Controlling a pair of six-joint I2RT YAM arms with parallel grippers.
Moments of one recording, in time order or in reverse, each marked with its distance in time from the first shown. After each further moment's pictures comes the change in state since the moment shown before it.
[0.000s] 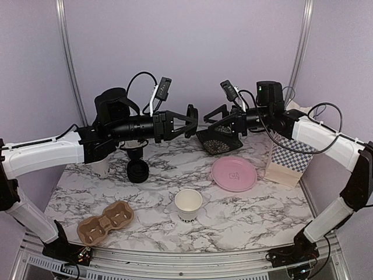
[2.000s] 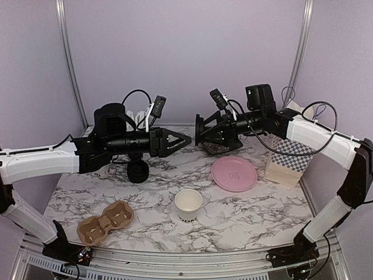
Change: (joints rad) left arm 0.008 -0.041 -0.145 0.002 -0.070 -0.041; right arm 0.071 0.040 0.042 -0.126 0.124 -0.196
